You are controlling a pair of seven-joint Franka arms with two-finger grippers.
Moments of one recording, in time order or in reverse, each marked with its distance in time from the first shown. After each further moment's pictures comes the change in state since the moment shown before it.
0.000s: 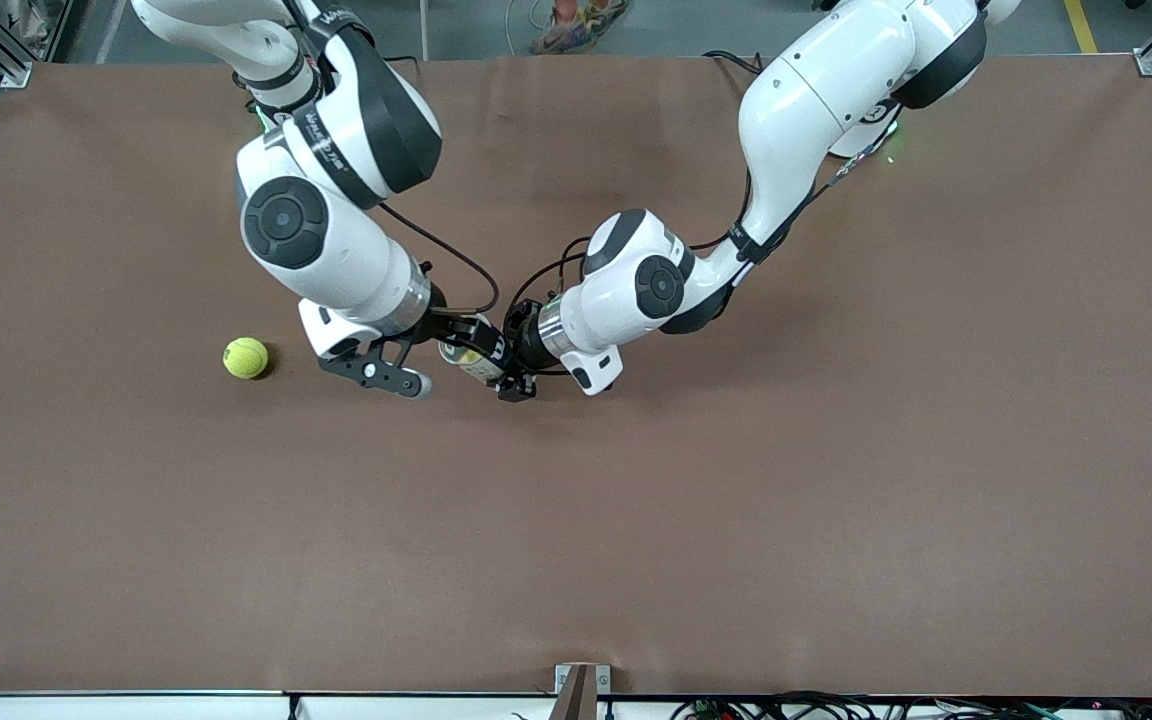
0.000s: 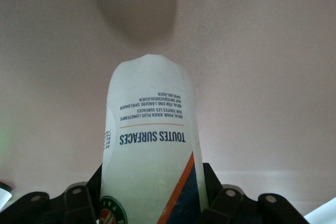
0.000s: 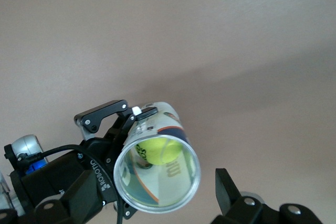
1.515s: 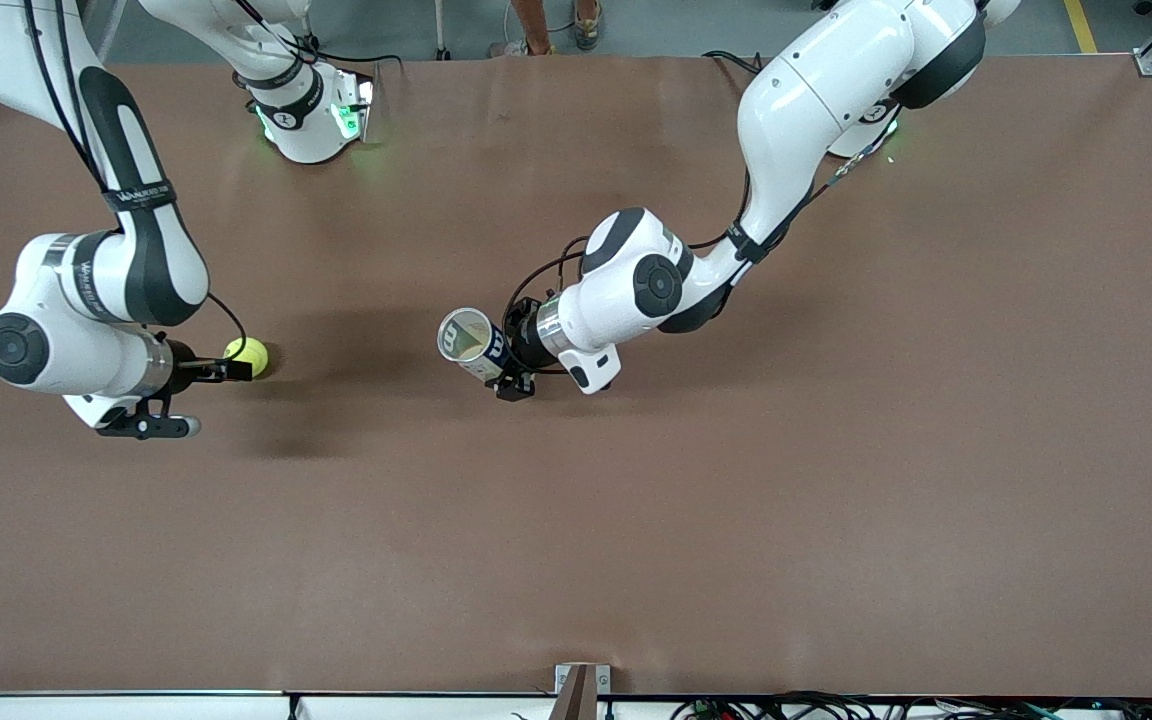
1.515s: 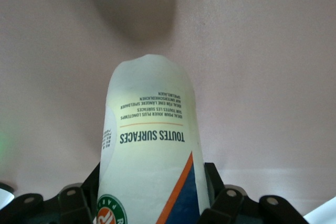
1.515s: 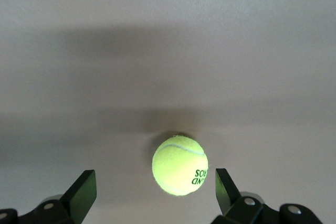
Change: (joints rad) left arm -0.002 0.001 -0.001 0.001 0.000 0.000 0.013; right arm -0.516 -0.032 -0.017 -0.512 -0.212 0.269 -0.794
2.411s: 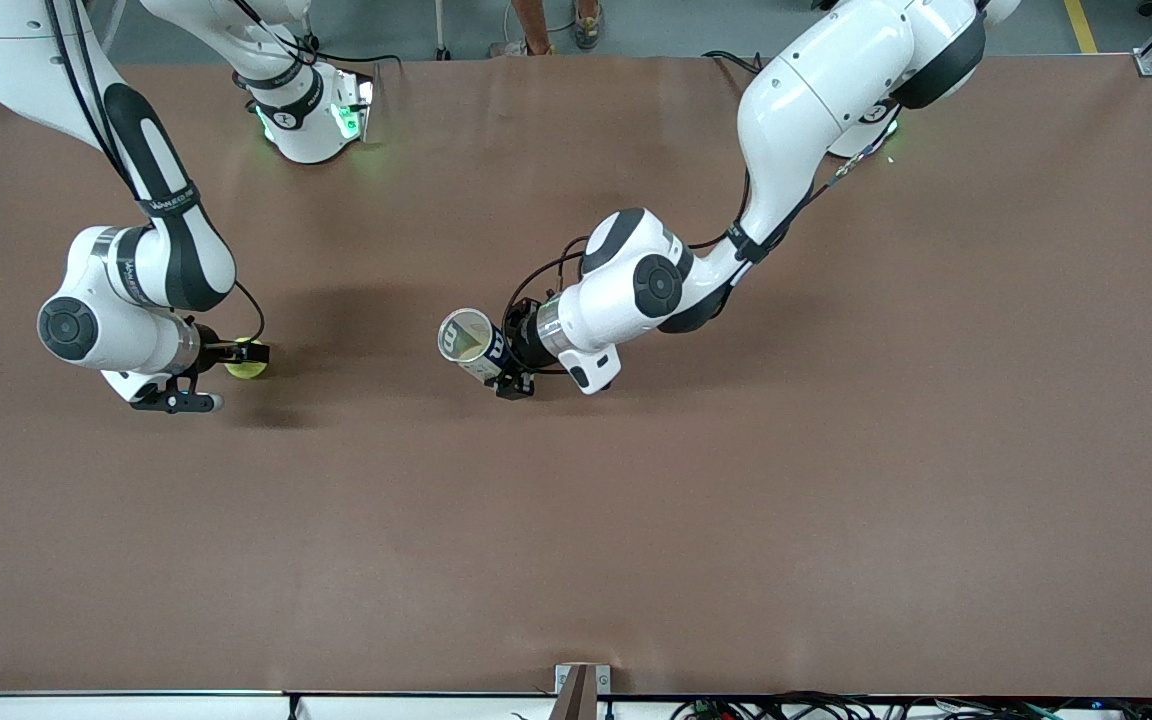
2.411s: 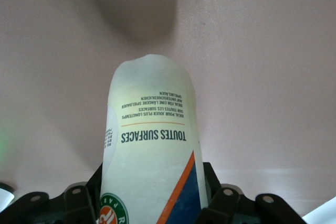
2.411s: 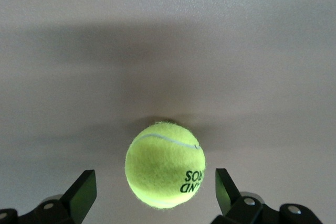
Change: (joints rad) left arm 0.000 0.000 0.000 0.000 -0.001 0.000 0.000; right arm -0.031 -0.003 0.001 -0.176 -0.003 0.159 -0.006
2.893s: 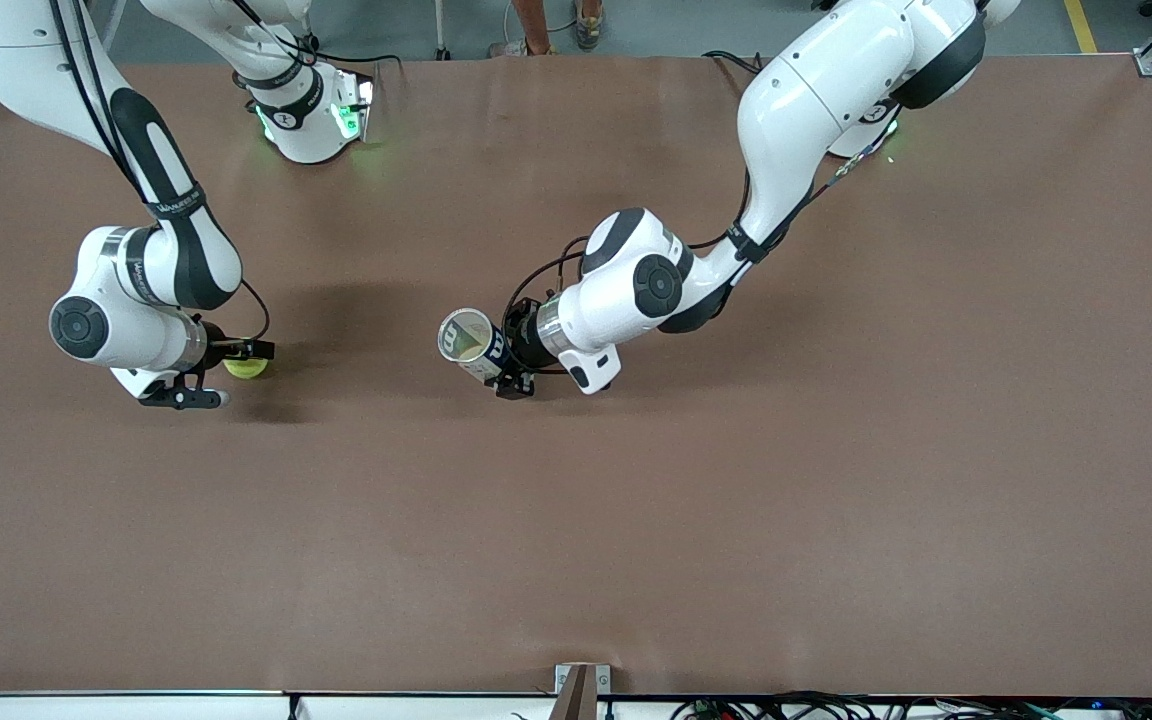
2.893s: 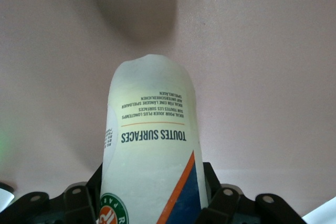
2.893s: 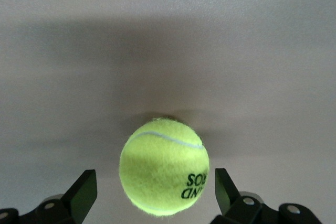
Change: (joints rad) left arm 0.000 0.000 0.000 0.000 0.000 0.000 0.000; right arm -0.001 0.019 0.000 -0.028 0.000 0.036 0.000
